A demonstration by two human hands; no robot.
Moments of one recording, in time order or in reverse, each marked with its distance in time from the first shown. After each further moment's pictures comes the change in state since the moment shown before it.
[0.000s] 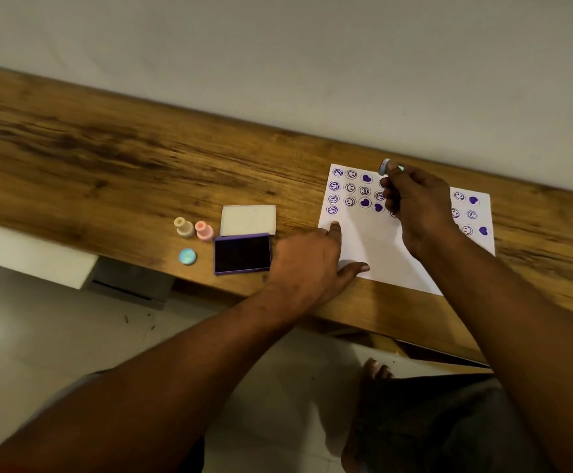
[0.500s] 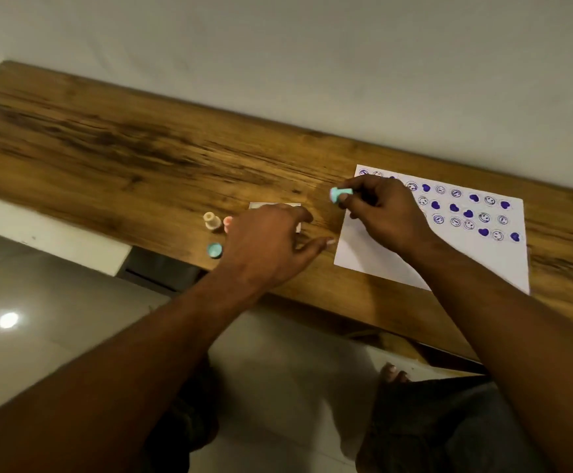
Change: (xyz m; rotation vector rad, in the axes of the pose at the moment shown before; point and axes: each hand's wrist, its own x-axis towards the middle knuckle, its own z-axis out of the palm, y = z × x) left_hand -0.019 -0.091 -0.050 -0.149 0.125 -0.097; right_hand -0.026 0.010 0.051 -0.624 -0.408 -0.353
